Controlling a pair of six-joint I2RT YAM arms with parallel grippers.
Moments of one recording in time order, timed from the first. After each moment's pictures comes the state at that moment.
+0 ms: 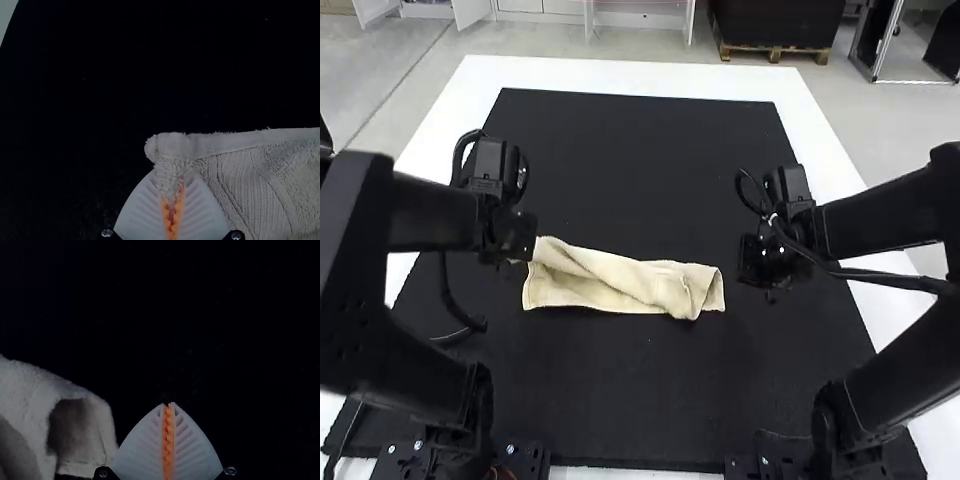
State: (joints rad) left arm -0.03 1.16 0.46 -0.06 -0.20 0.09; right arm 0.25 1.35 0.50 -0.09 -0.01 0.31
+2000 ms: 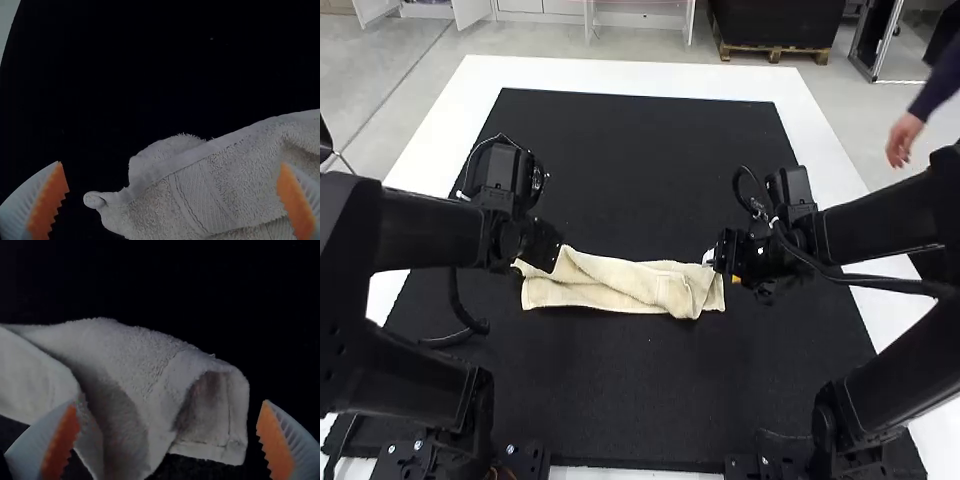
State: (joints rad) left arm -0.14 1.13 0.41 0.02 -0.22 0.24; right arm 0.25 1.35 0.47 -0.01 -0.35 0.36
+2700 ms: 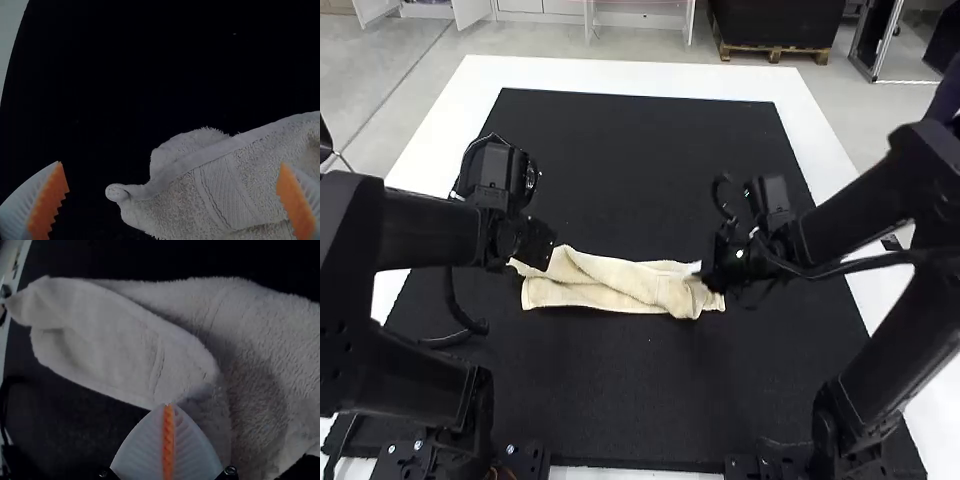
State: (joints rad) left arm -0.10 1.13 0.41 0.02 -0.22 0.24; right arm 0.37 1.50 0.47 0.18 -0.58 0.49
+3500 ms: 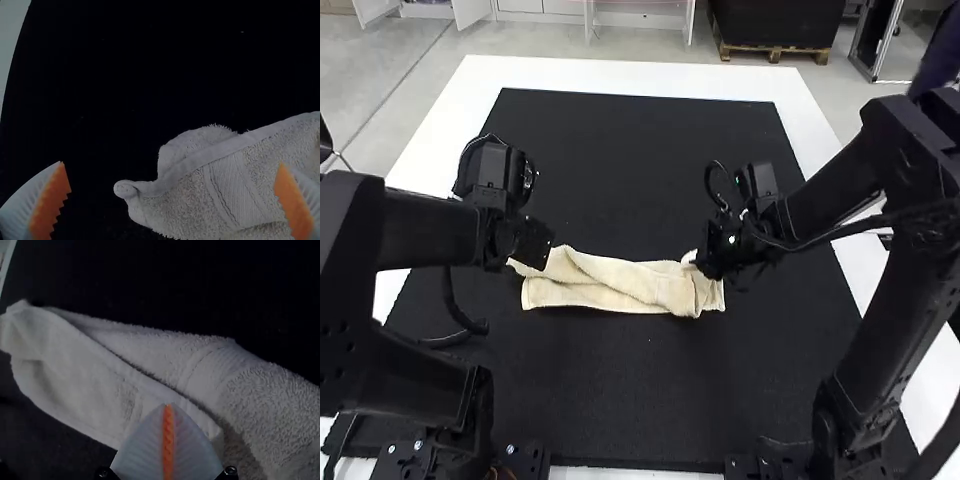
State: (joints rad) left arm -0.08 1.13 0.41 0.02 -0.22 0.24; right arm 0.35 1.62 0.61 0.12 -0.54 0.44
